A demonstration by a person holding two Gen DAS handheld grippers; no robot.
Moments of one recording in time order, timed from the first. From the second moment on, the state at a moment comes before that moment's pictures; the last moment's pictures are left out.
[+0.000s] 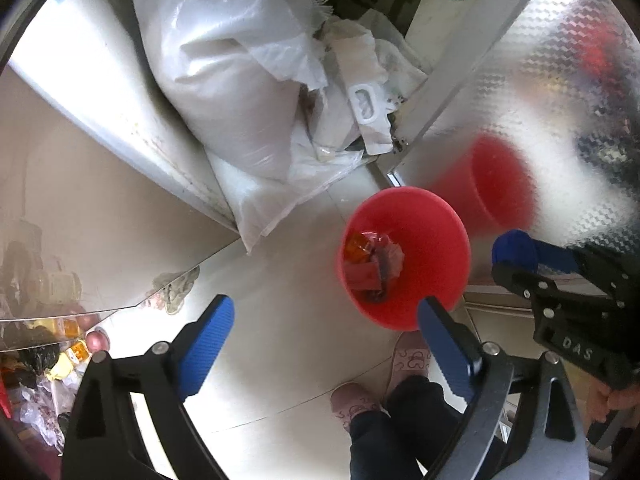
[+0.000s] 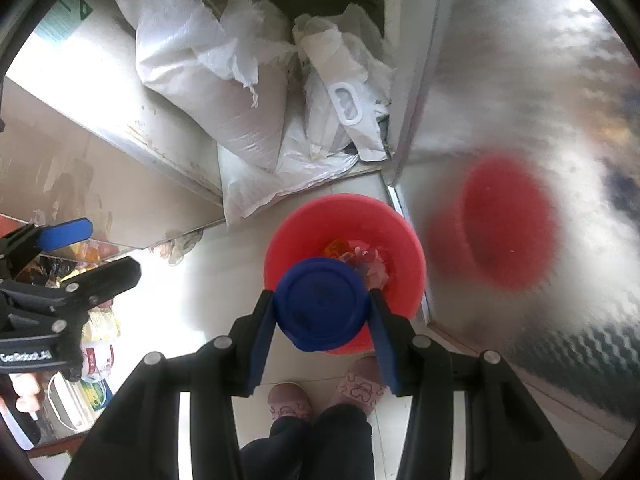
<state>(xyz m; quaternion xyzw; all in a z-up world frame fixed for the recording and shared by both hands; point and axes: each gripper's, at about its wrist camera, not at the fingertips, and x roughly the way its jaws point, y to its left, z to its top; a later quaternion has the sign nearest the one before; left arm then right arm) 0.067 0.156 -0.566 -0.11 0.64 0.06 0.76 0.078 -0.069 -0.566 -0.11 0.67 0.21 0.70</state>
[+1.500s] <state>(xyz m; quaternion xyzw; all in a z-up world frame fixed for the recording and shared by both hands) -0.033 0.121 -0.123 -0.07 0.50 0.13 0.85 0.010 -0.072 -0.147 -0.11 0.51 0.23 0.82</state>
